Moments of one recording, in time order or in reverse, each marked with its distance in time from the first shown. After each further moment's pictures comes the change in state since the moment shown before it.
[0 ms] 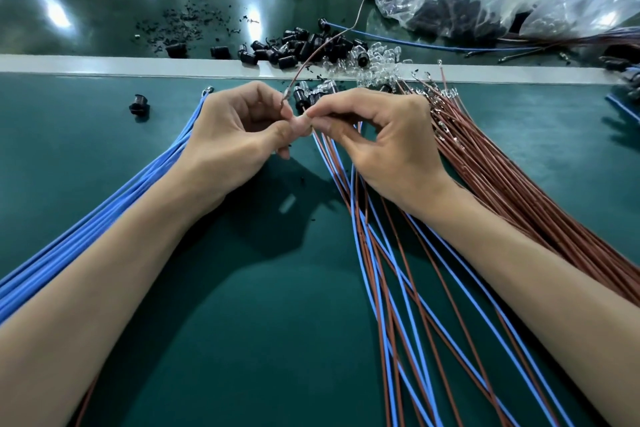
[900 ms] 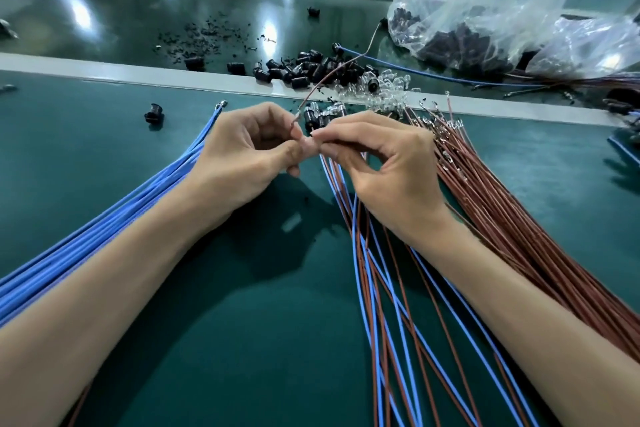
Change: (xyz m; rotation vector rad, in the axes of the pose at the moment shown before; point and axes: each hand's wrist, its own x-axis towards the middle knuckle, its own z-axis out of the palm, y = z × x) left_hand 0.004 0.000 0.002 -0.030 0.013 0.003; right_hand 0.003 0.002 0.000 0.026 0.013 -0.030
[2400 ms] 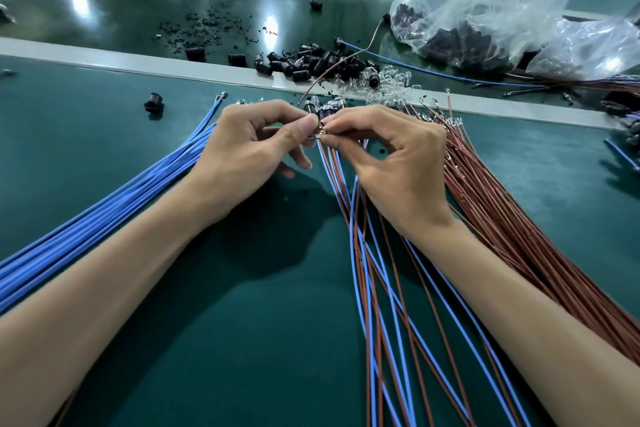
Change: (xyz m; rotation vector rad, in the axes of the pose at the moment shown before) left_hand -0.003 -0.002 0.002 0.122 0.022 -0.001; right_hand -0.004 0.001 -0.002 -0.011 0.079 -0.014
